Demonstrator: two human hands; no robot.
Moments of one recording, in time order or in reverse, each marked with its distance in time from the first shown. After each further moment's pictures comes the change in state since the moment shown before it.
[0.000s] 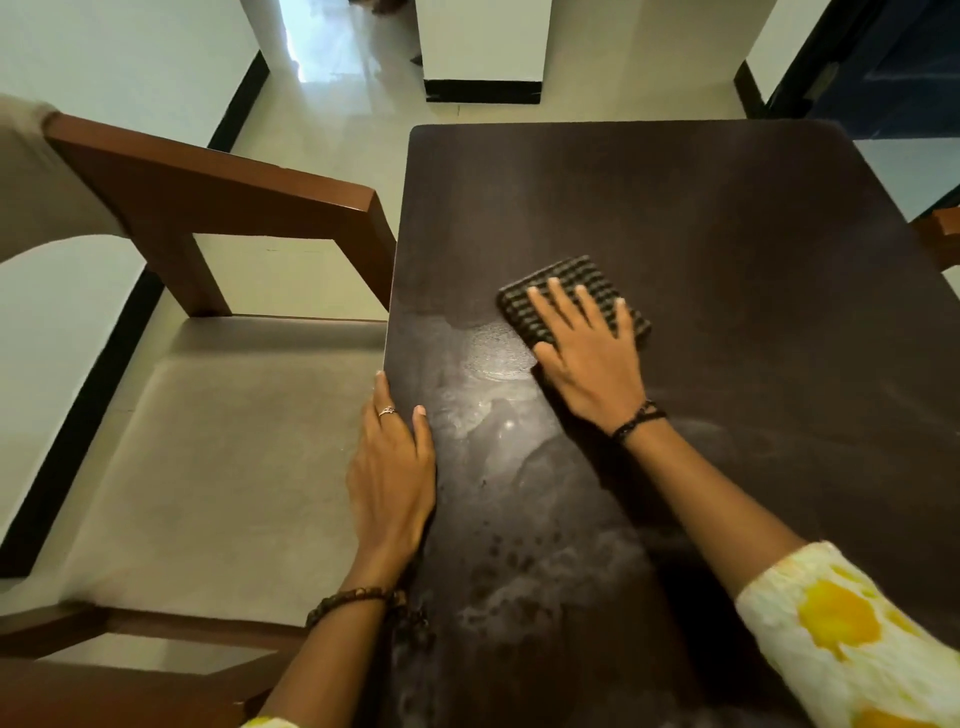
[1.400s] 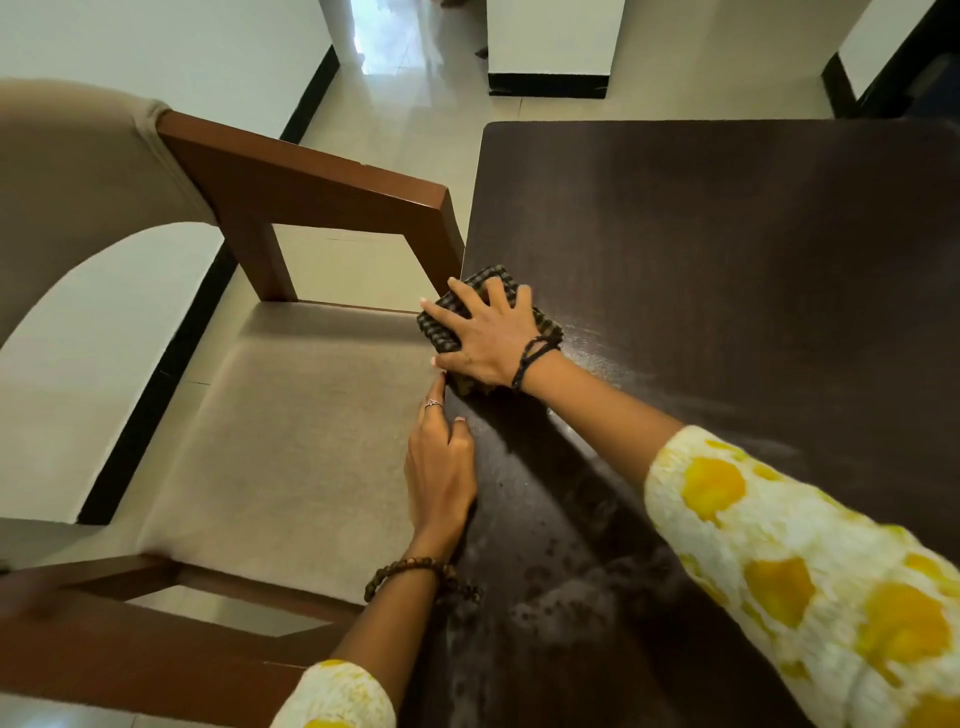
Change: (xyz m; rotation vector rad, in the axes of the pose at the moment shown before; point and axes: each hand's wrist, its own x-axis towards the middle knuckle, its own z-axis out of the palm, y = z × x) left_hand 0.011 -0.007 -0.008 -0.327 -0.041 -0.185; right_hand 0.067 -0.128 -0.016 -0.081 -0.269 -0.377
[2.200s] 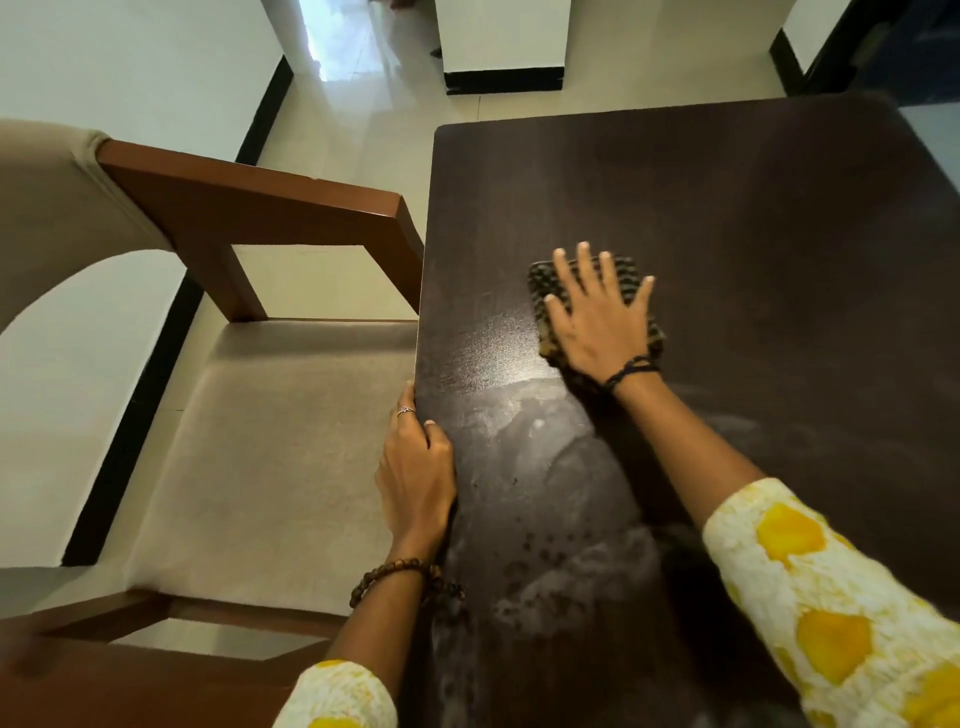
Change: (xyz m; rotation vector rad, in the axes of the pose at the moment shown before) left_hand -0.001 -0.005 0.003 0.210 0.056 0.080; right_hand -0.054 0.093 0.034 0.175 0.276 0.518
